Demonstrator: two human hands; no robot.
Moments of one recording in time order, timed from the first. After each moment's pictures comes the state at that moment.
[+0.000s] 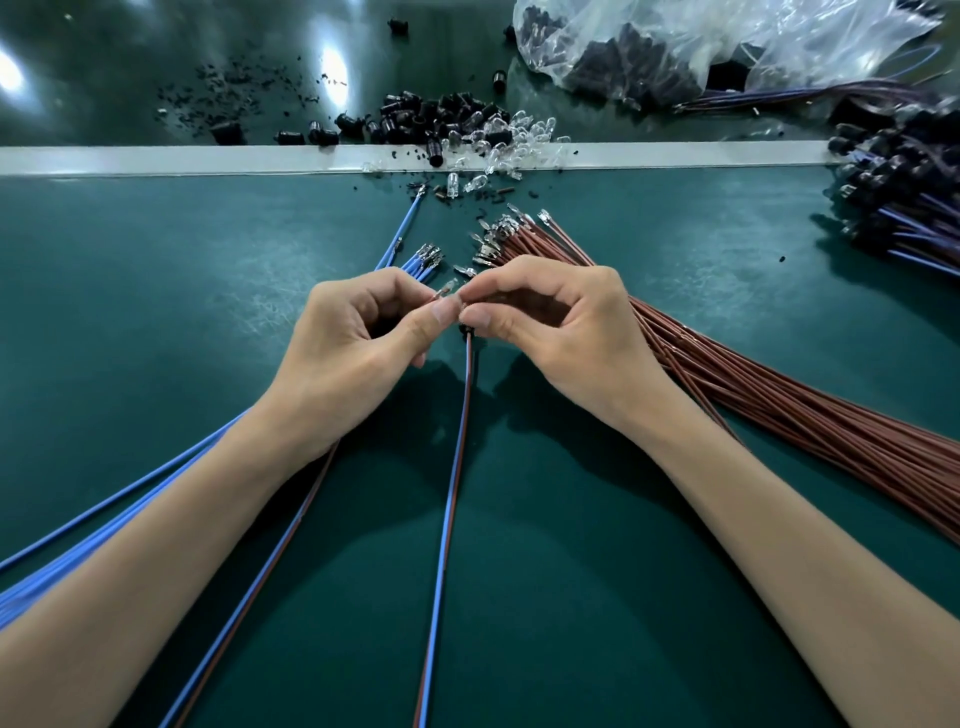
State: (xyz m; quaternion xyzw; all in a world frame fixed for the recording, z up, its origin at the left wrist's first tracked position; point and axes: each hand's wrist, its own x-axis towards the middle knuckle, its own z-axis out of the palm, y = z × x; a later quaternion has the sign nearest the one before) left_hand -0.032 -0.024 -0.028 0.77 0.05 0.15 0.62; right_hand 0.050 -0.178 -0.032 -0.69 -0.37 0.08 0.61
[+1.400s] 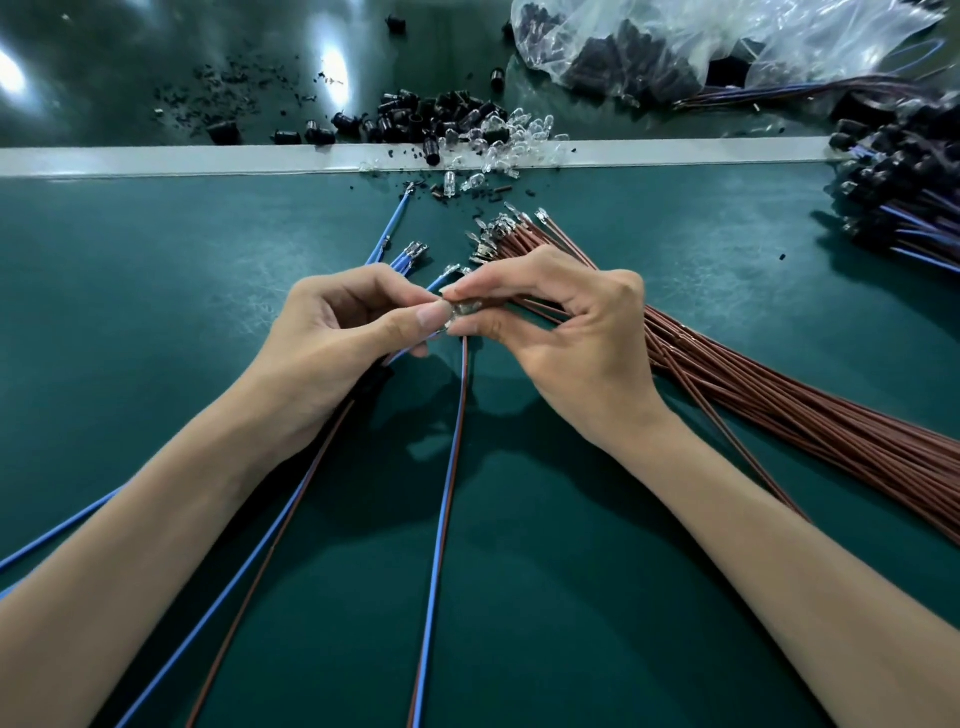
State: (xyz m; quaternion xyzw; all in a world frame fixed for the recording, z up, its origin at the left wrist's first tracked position) left_hand -0.037 -0.019 -0.016 0.70 0.04 0.08 0.71; right_hand 0.040 -0.176 -0.027 -0.70 -0.40 -0.12 0.58
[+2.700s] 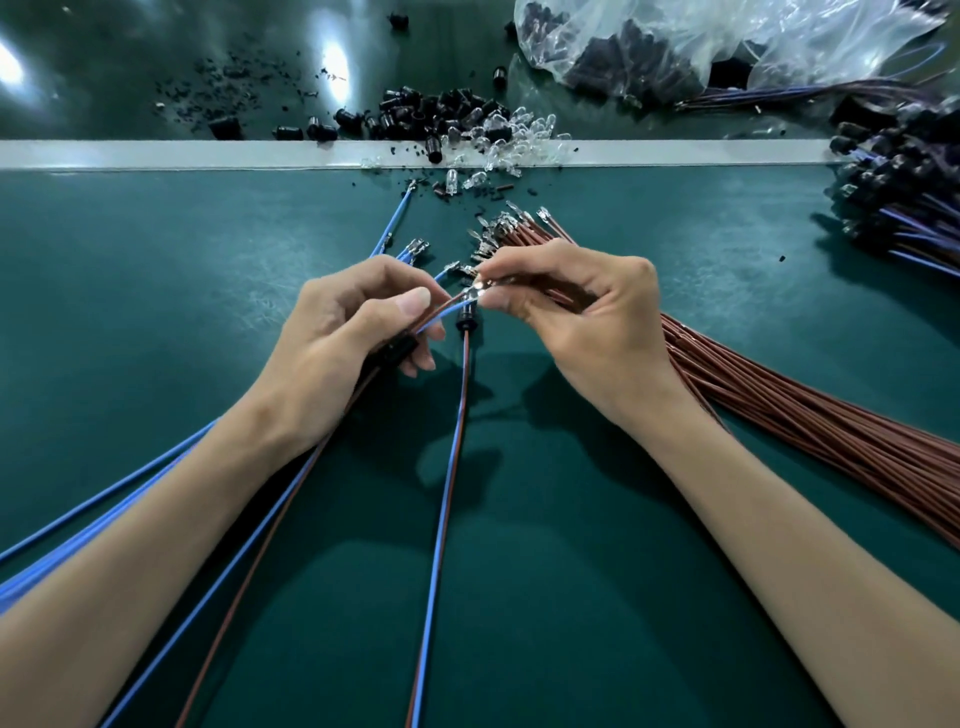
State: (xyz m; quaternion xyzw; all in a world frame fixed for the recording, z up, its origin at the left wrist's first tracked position) left_hand -0.036 -0.019 -0.025 0.72 0.01 0.10 0.69; right_hand 0.053 -0.183 -0.031 -0.69 -0.37 -0.03 0.62
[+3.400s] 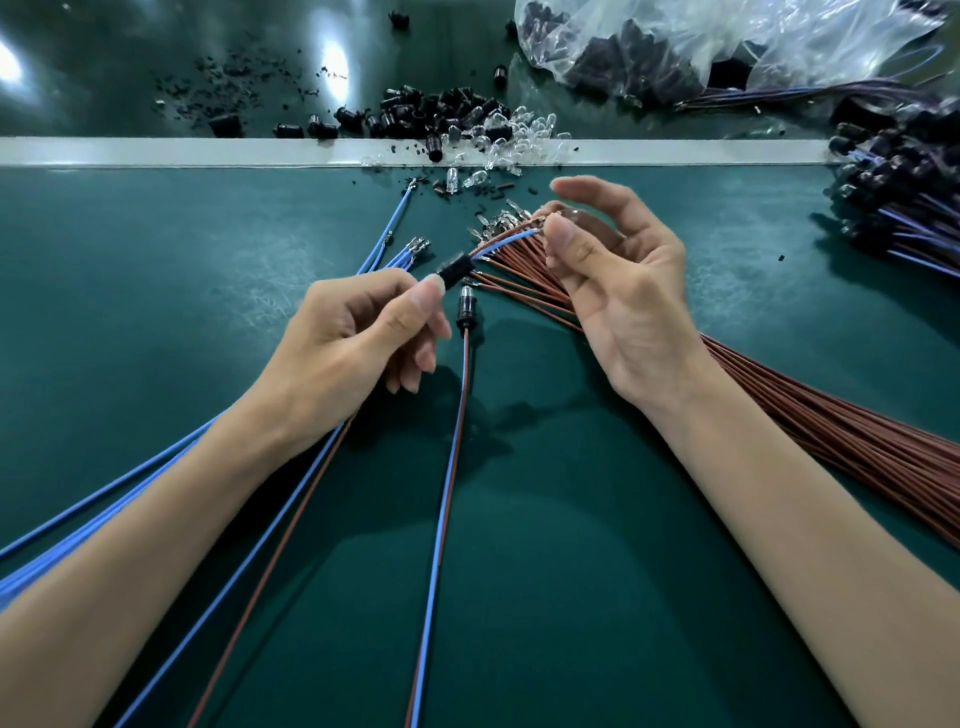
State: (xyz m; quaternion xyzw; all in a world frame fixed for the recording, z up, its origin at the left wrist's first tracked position) left_hand -0.036 -0.024 -0.022 0.76 0.00 0.11 0.64; right_hand 0.070 -0.189 -0.021 -0.50 -0.19 0.15 0.83
